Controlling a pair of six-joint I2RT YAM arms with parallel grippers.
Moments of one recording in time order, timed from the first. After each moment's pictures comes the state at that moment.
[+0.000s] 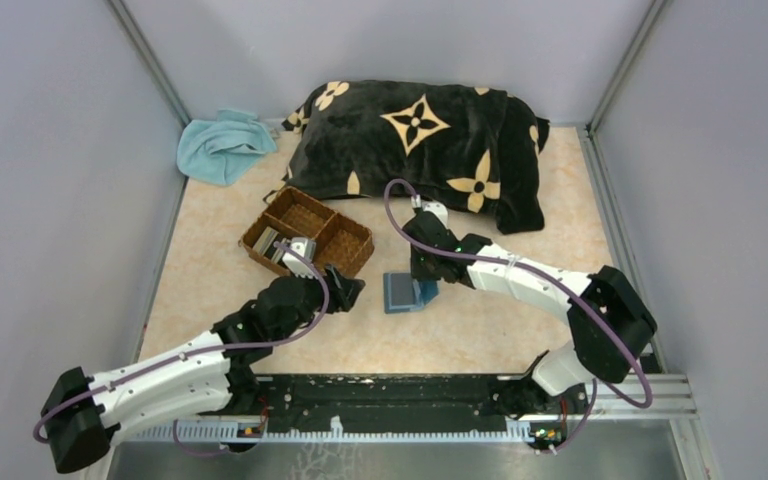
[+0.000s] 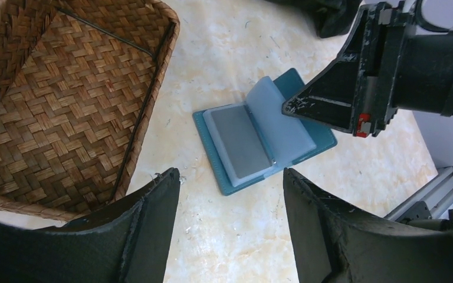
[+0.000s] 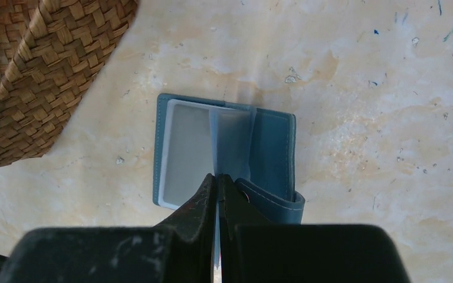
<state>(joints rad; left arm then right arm) -0.97 0.76 0.37 0.09 -0.37 -0.68 0.82 1.46 0.96 -0.43 0.22 0.63</state>
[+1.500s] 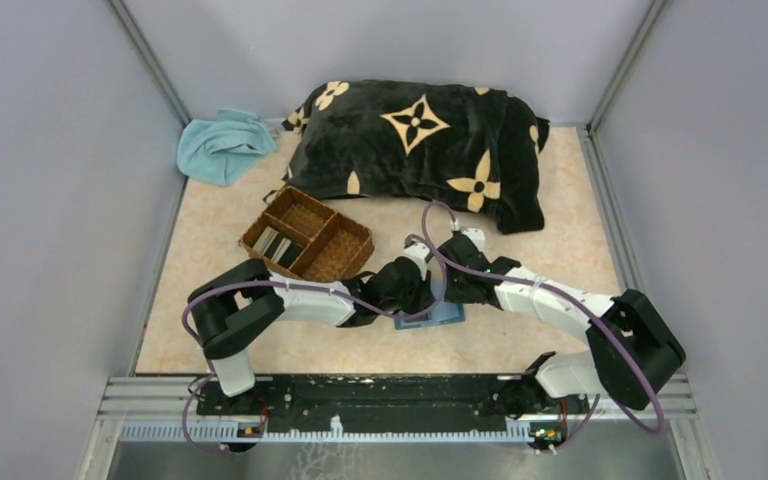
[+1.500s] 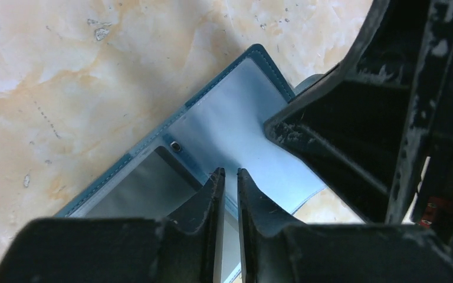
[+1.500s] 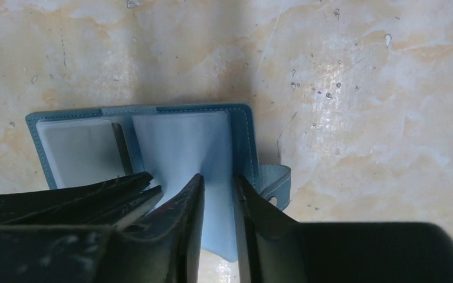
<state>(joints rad) -1.10 1.78 0.84 0.33 -0.14 -0.56 0.70 1.30 0.67 -0.43 0.25 0.67</state>
